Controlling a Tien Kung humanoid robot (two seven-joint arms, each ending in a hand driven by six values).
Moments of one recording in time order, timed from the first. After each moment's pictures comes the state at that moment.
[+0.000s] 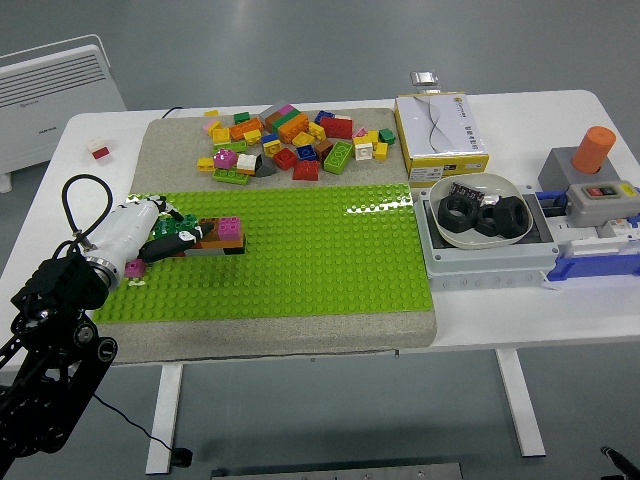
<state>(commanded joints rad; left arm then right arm) -0.29 0.20 -1.22 -1.36 2.24 -0.15 0.32 0.14 -0.06 2.27 0.28 -2.27 0.20 -0.11</state>
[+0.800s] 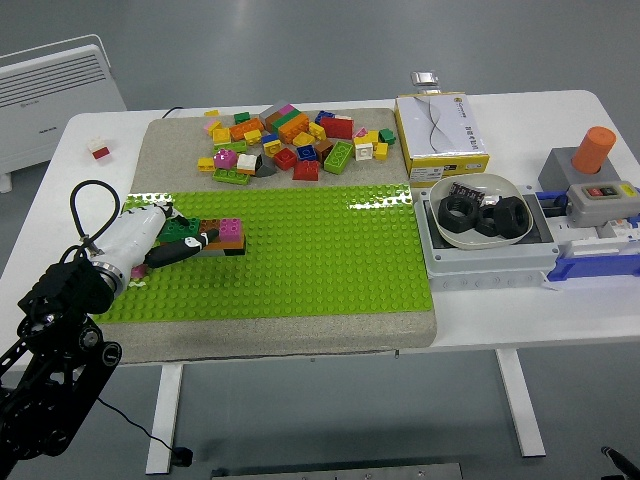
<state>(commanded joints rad) -0.29 0.20 -1.19 -1.36 2.24 -0.14 0.31 0.14 -0.07 2.27 0.28 -2.27 0.20 -0.11</state>
